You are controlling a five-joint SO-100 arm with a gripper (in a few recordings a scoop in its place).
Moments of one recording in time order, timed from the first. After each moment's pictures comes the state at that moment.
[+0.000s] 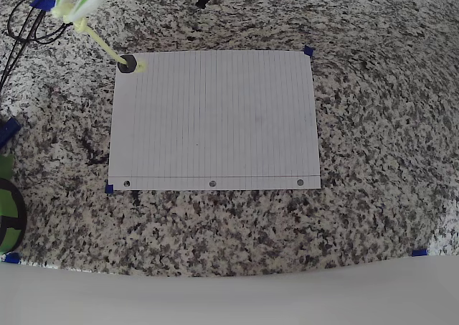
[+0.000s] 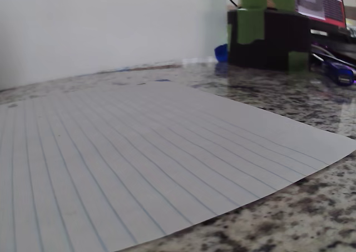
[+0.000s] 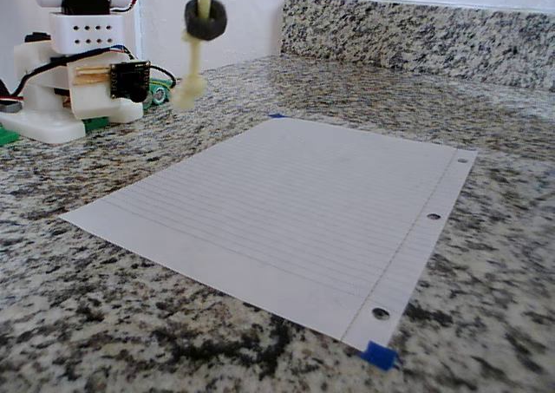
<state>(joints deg) 25.8 153.5 132.0 29.2 9.1</state>
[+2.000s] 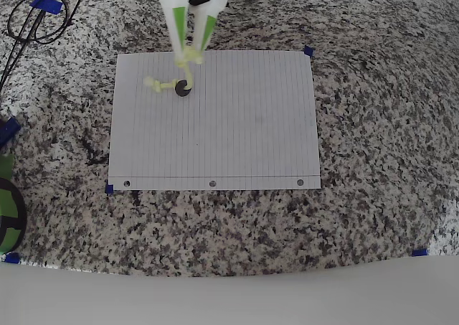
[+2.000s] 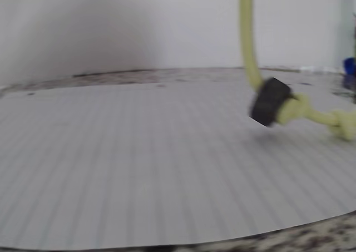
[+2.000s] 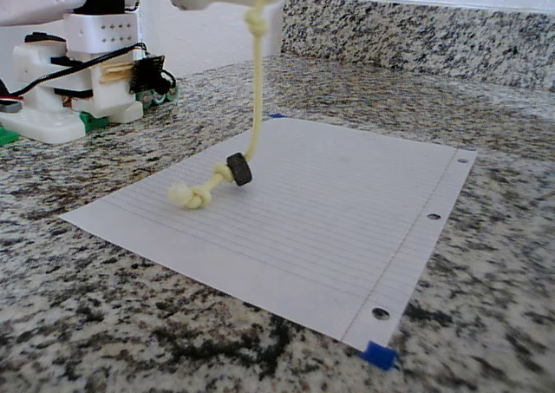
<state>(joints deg) 2.2 192.4 175.4 31.6 44.7</state>
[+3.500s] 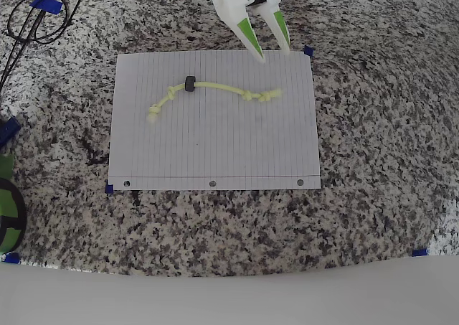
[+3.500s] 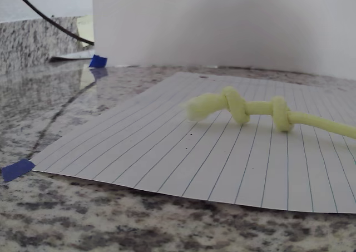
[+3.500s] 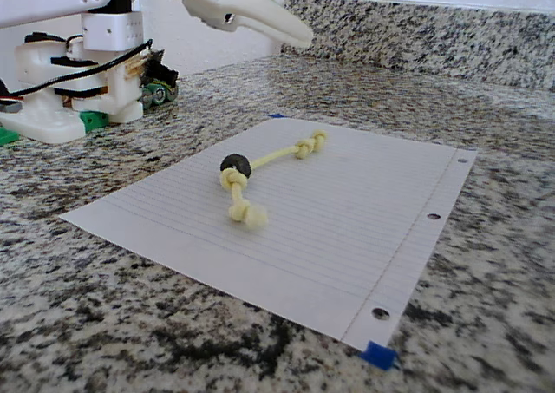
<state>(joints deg) -21.4 193.0 180.5 36.9 18.2</state>
